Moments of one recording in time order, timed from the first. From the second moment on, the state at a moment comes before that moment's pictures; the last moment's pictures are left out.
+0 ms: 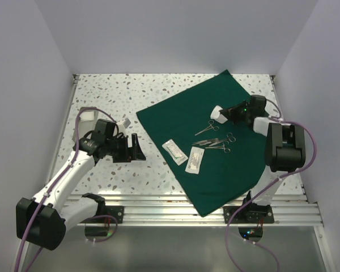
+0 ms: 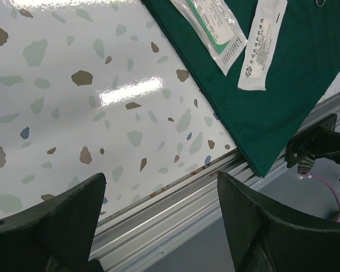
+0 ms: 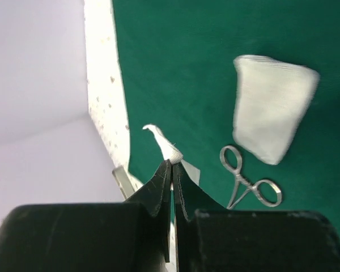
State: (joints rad) left arm -0.30 1.06 0.78 -0.71 0.43 -0.43; right arm -0.10 1.84 1.05 0.13 -0.48 1.13
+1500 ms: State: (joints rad) left arm -0.30 1.07 0.78 -0.71 0.44 -0.41; right arm -0.12 1.91 0.99 0.21 -0.30 1.11
